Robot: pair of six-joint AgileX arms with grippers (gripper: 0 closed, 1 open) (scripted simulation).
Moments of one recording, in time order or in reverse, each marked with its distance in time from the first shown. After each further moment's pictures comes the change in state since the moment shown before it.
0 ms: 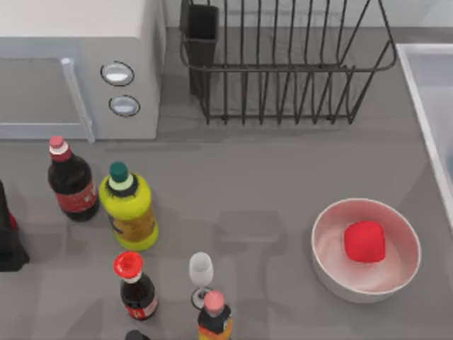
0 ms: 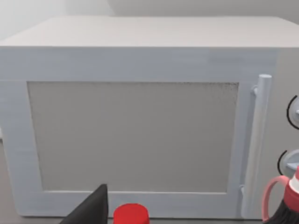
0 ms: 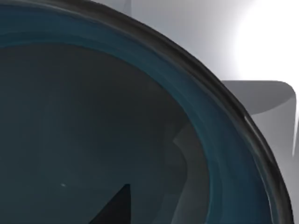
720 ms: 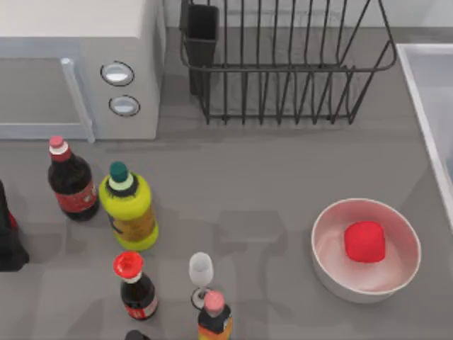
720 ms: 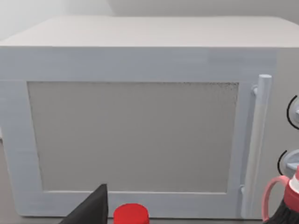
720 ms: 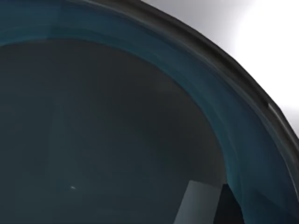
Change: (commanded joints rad) left arm 0.000 0.000 0.000 0.000 0.000 0.000; right arm 0.000 0.000 0.000 0.000 0.000 0.000
